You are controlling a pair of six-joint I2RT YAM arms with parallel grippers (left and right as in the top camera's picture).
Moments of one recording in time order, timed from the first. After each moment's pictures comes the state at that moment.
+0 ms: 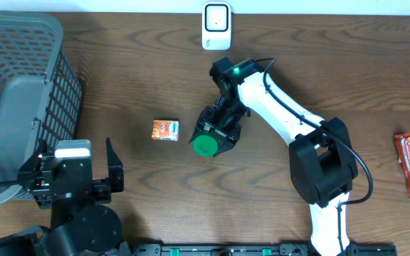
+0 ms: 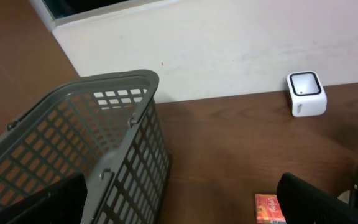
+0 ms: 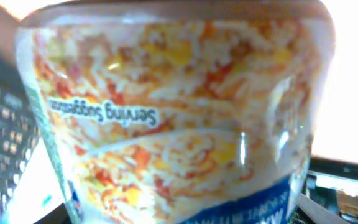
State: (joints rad) left arm -1.11 0.67 1.26 -1.27 -1.18 -0.43; right arm 0.55 2.14 1.73 -1.33 -0.75 0.81
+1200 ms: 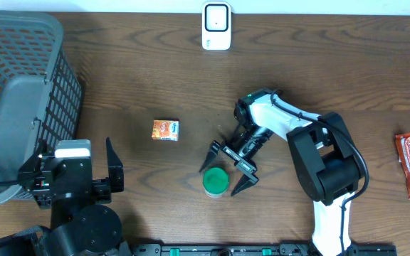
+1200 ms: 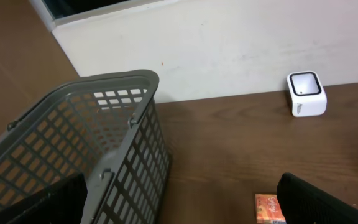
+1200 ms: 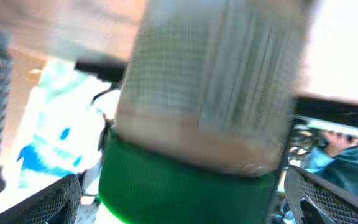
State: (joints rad) left arm -1.11 0.67 1.26 -1.27 -1.18 -0.43; right arm 0.48 2.13 1.34 -1.37 -0.99 0.57
